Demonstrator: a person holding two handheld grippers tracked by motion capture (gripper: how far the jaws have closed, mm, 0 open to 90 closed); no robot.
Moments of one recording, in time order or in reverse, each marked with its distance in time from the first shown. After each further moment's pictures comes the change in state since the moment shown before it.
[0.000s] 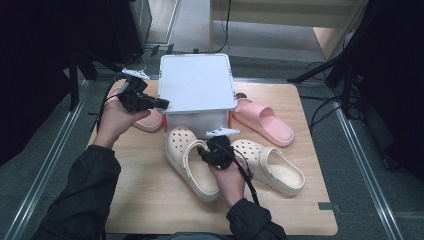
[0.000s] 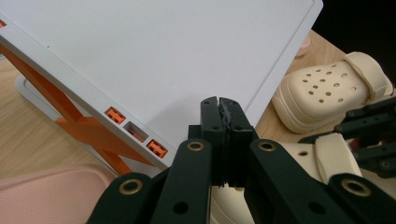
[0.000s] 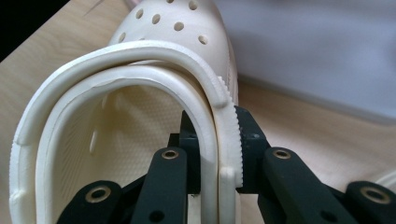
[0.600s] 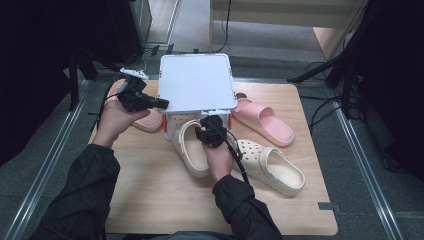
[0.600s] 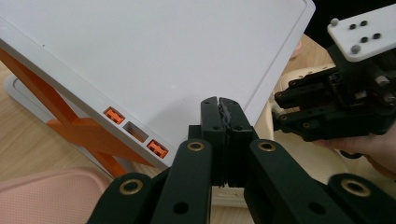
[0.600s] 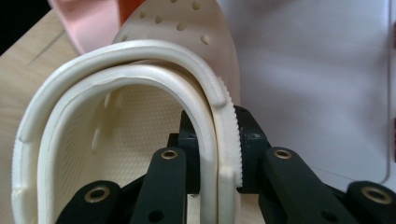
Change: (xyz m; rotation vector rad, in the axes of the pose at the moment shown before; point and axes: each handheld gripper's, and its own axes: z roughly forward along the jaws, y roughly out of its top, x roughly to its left) left arm 0.005 -0.001 0.000 -0.011 -0.037 -0.010; right arm -0.014 0.045 0.044 -0.049 -0.116 0.059
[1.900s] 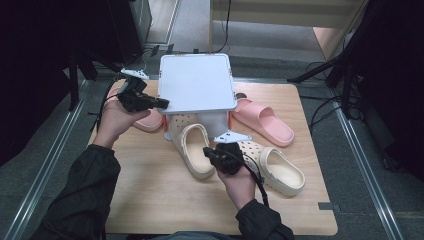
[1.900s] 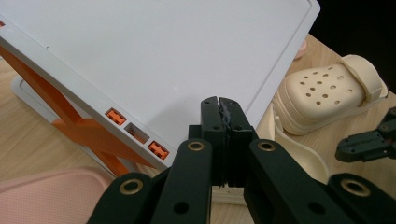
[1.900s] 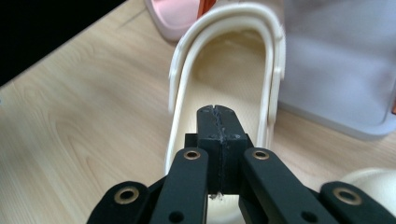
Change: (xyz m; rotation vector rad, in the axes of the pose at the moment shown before) left arm -0.002 0.000 0.000 0.002 0.023 0.006; right arm 0.001 -0.054 -0.083 -0.050 0.179 -0.154
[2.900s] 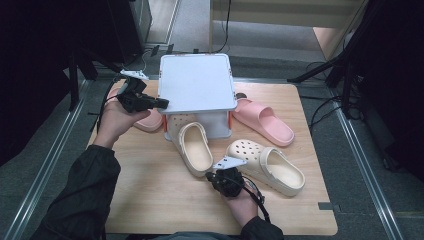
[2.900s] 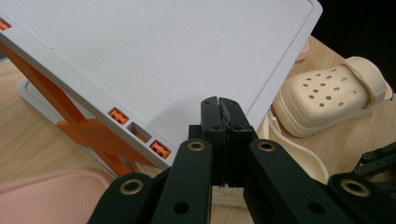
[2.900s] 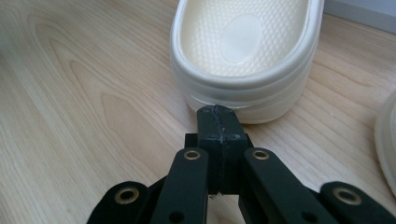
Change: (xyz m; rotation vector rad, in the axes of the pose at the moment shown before) left arm -0.001 -0.002 0.000 -0.016 0.017 0.002; right arm 0.000 -0.070 0.018 0.125 0.029 -0.078
